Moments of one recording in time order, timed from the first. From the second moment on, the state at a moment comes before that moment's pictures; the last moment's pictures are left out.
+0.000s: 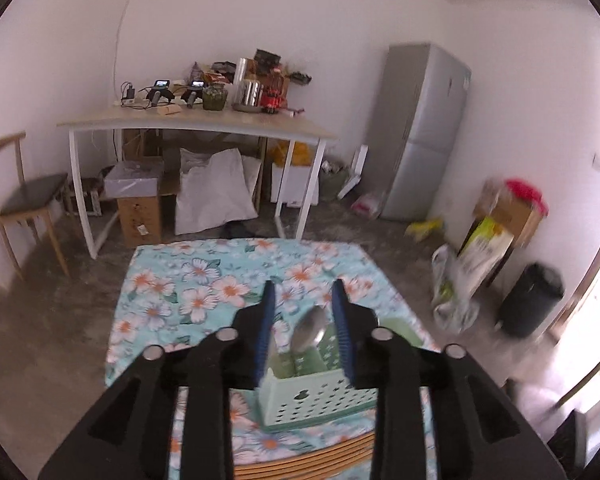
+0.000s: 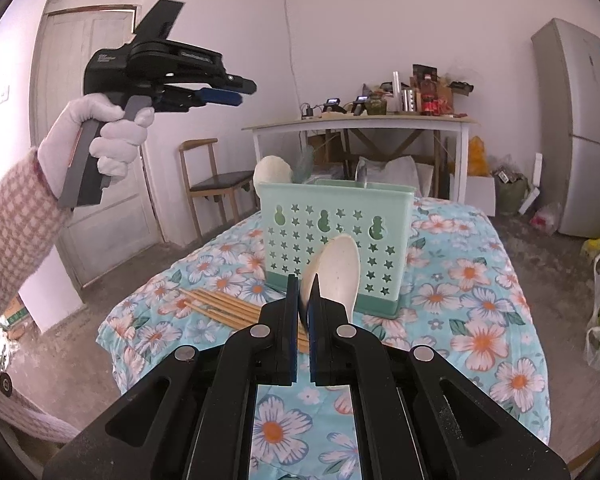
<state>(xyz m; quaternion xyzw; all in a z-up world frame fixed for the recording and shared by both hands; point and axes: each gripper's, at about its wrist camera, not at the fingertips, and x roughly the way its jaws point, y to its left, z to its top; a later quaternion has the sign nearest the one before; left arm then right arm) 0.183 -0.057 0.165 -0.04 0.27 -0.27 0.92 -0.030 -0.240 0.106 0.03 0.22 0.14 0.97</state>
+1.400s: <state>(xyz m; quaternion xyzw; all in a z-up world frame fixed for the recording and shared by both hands) 0.119 -0.029 -0.014 -0.06 0.37 -0.27 0.89 0.147 -0.302 0.207 0.17 0.13 0.26 0.94</state>
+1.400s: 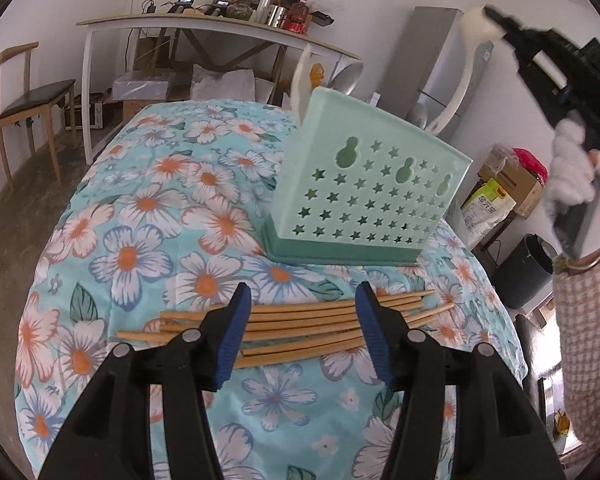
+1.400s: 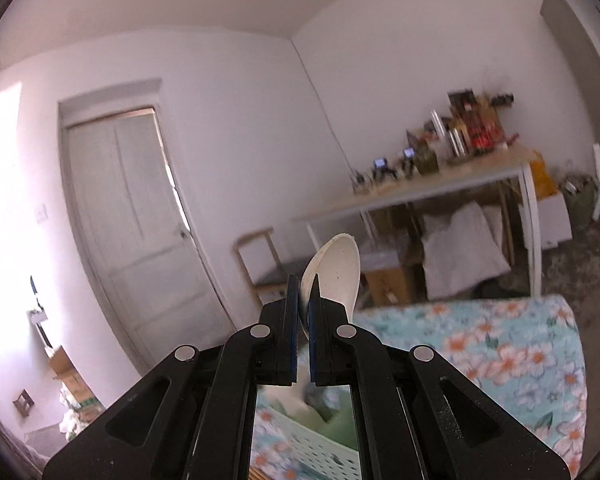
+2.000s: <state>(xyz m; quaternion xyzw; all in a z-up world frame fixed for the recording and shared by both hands) 0.122 -0.031 -0.014 -0.07 0.38 -0.27 0.88 0.139 -0.298 0.147 0.14 0.23 0.22 0.94</state>
